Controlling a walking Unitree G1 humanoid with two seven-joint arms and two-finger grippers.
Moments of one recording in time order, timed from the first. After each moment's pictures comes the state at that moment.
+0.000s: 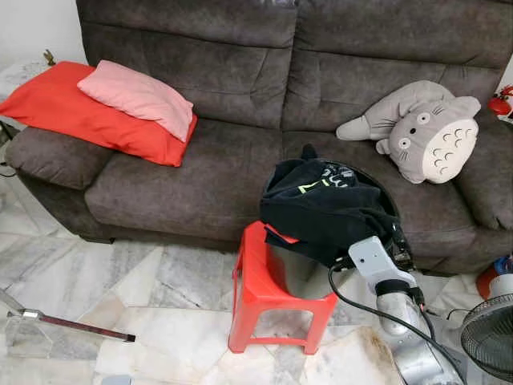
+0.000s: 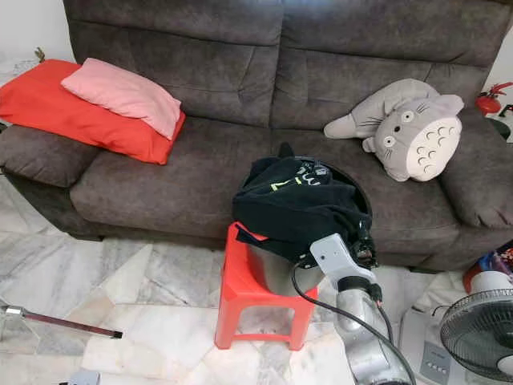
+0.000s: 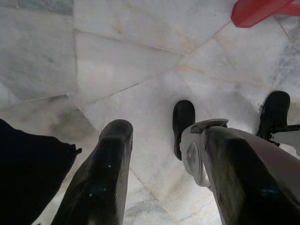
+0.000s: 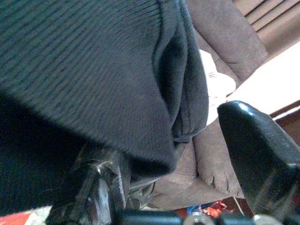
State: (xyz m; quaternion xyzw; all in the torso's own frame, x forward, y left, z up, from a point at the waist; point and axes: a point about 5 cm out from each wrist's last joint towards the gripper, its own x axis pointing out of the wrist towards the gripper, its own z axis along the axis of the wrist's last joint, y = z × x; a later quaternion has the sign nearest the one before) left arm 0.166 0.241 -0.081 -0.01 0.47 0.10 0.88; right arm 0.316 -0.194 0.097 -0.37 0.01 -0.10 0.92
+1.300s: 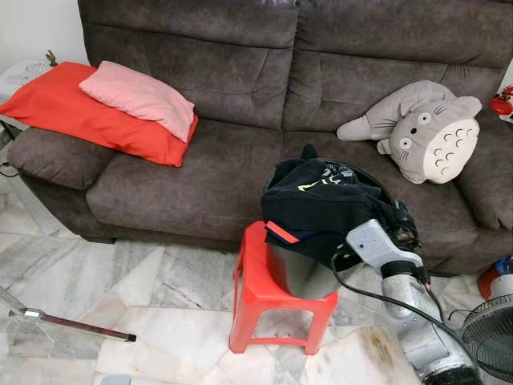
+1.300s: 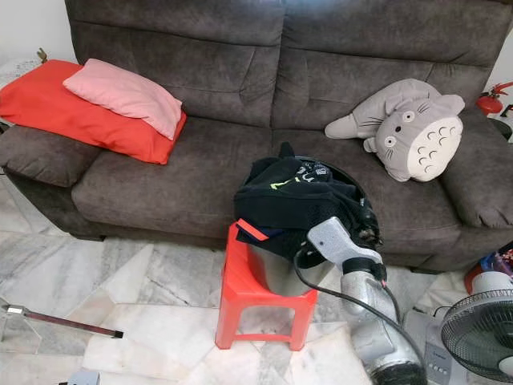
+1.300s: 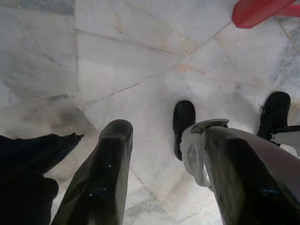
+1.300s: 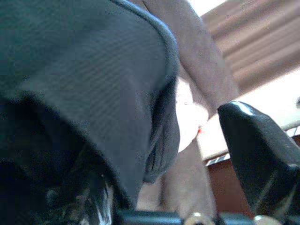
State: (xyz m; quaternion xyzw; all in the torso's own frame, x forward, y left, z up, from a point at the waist) left arm 0.166 0.241 -0.081 -0.01 0.47 0.10 0.88; right arm 0.328 -0.197 0.126 -0.48 -0.03 -0.09 0.87
